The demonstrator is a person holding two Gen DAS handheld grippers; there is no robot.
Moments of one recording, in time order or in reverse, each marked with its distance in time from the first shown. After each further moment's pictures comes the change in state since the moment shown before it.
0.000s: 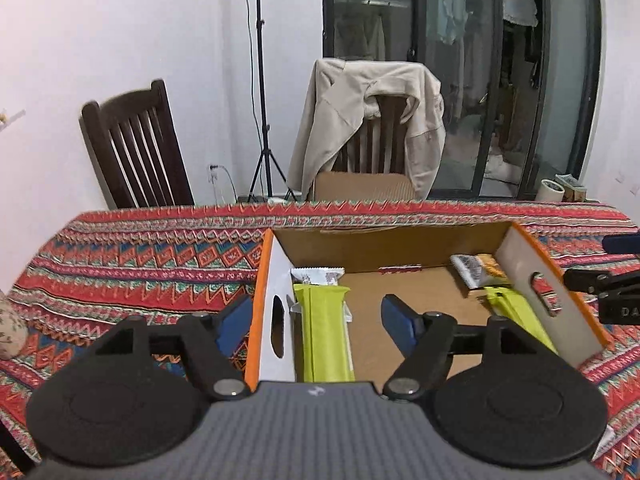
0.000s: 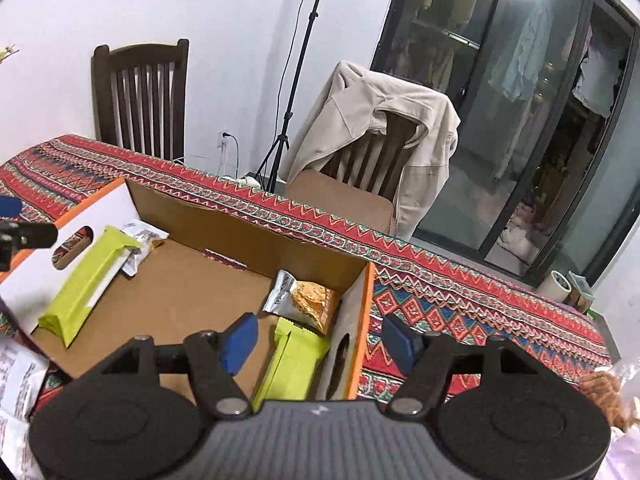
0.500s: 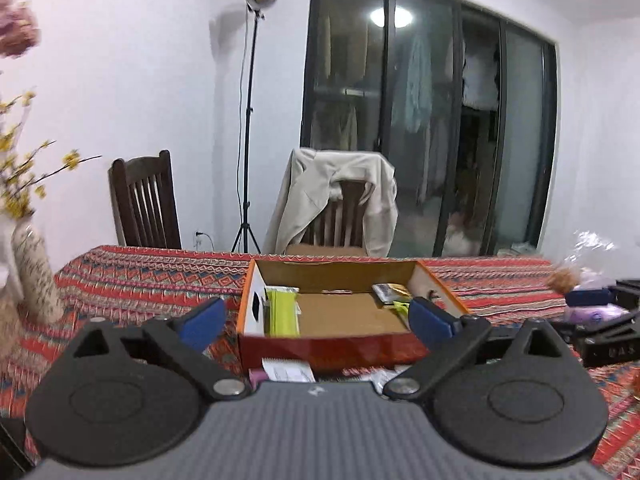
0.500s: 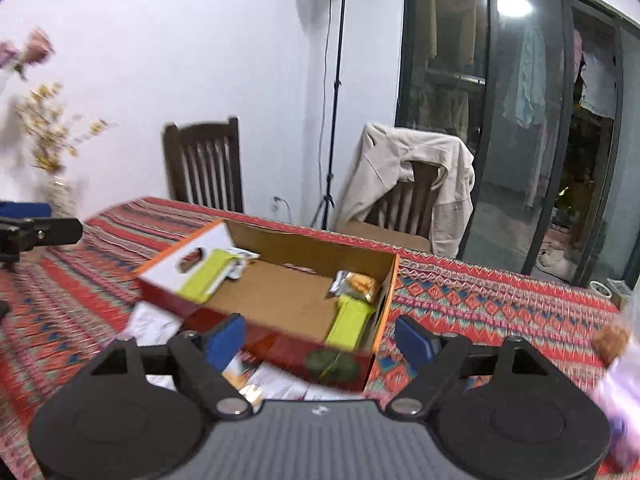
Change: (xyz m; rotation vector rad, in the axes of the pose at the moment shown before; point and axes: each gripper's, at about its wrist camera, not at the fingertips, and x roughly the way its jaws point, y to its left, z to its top) left arm -0.204 -0.017 -0.104 -0.052 -0.281 -0.081; right arm -0.181 -0.010 -0.120 0.098 -0.231 0.189
